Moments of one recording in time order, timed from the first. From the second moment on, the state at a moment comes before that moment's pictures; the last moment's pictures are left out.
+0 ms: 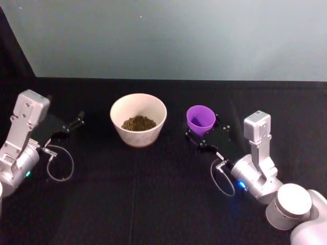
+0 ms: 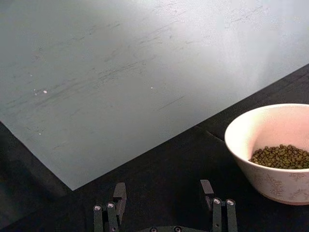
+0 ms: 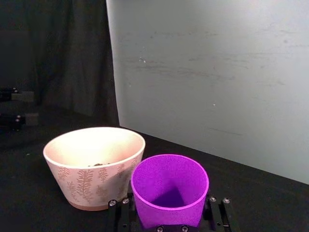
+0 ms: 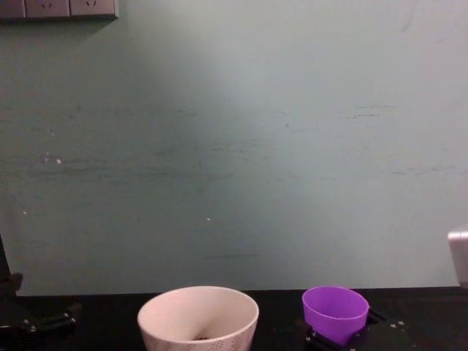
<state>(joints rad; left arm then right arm) -0.20 0.60 0.45 -1.41 -0.25 -0.12 0.03 0.32 0.15 -0.30 -0.97 0.19 -0.44 0.44</state>
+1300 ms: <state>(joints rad) -0.20 0.60 0.45 -1.41 -0.25 -0.12 0.03 0.23 0.23 -0.27 -1.29 0.23 -0.30 0.41</state>
